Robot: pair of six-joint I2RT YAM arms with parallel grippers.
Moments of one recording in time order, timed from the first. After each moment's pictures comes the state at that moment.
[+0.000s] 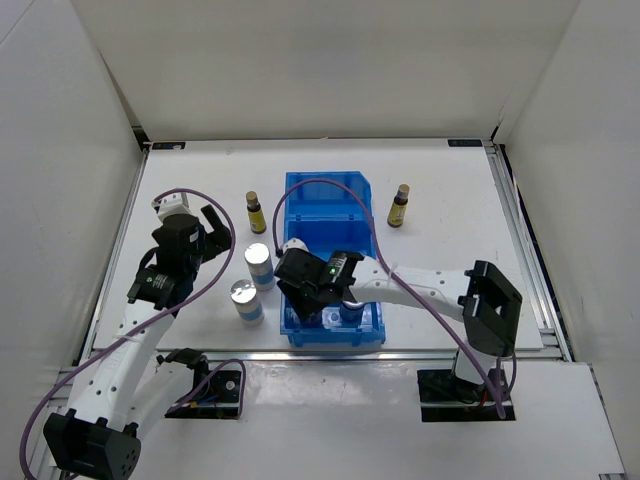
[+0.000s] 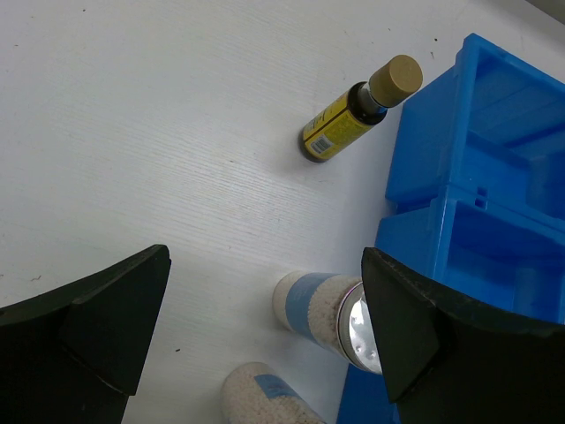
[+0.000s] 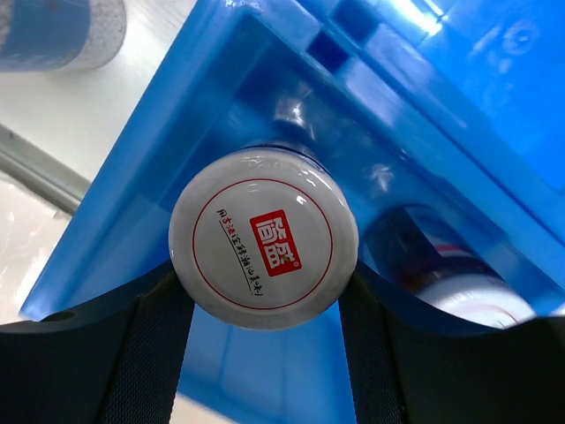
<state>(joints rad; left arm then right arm) -0.25 0.83 0.79 -0.48 -0.30 -0.52 1.23 1.70 1.37 -0.79 0.23 0.46</state>
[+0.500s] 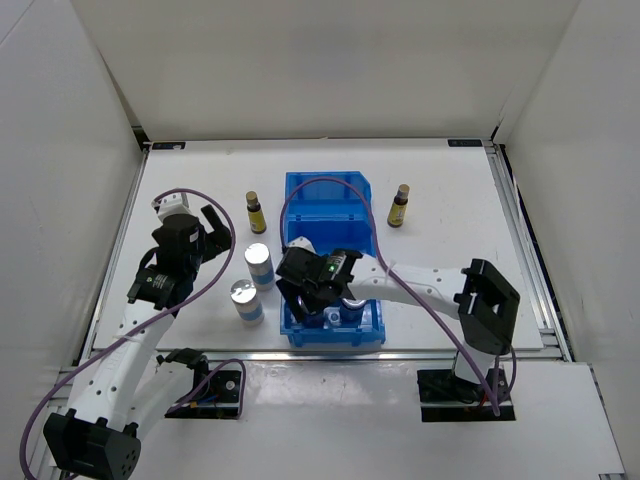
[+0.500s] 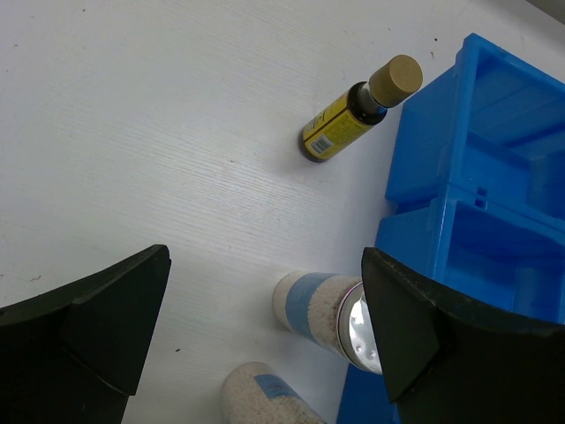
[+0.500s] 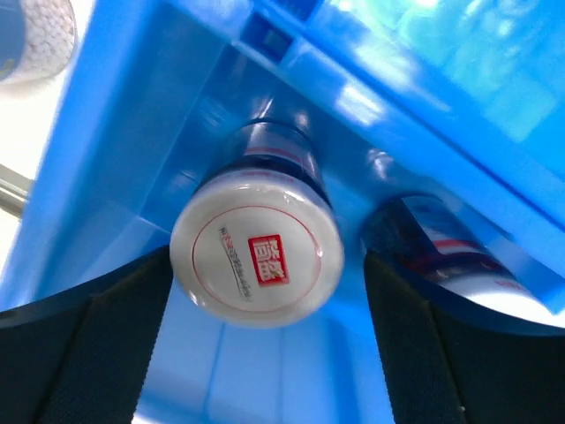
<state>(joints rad) -0.25 0.83 0.79 -0.48 -0.30 -0.52 1.21 1.73 1.33 -0.77 0.22 0.54</state>
